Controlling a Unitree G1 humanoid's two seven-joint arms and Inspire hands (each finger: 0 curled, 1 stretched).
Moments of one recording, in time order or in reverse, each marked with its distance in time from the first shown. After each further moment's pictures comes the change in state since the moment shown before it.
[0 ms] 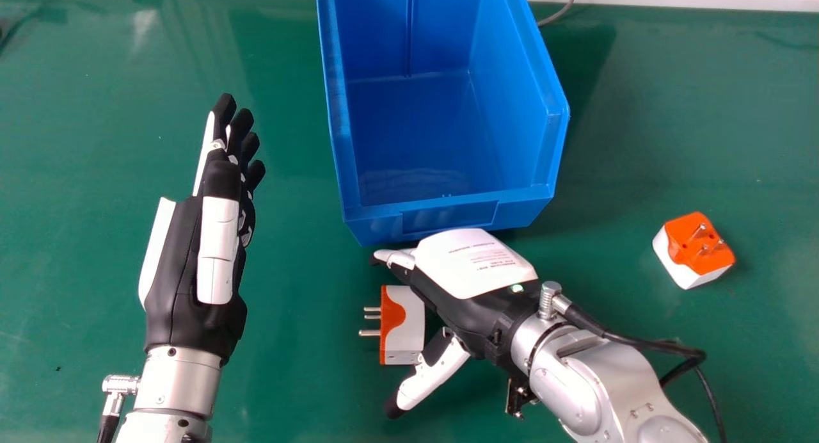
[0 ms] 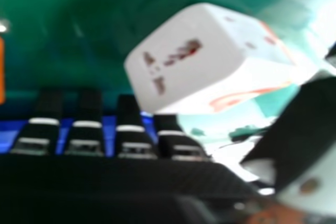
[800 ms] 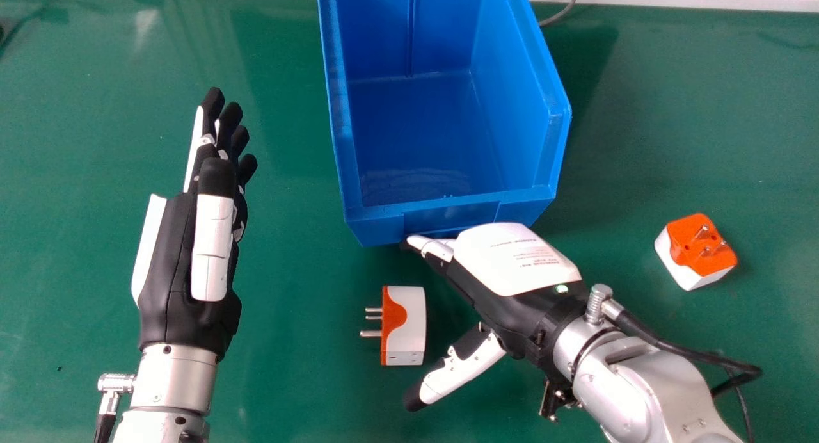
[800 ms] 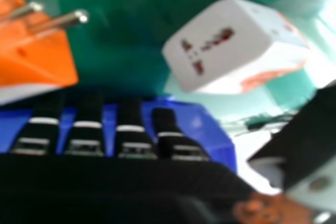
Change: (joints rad) left arm 0.000 -0.004 0.004 0.002 0.004 -0.017 0.011; right arm 0.087 -0.047 -0.104 -0.105 0.011 -0.038 0.032
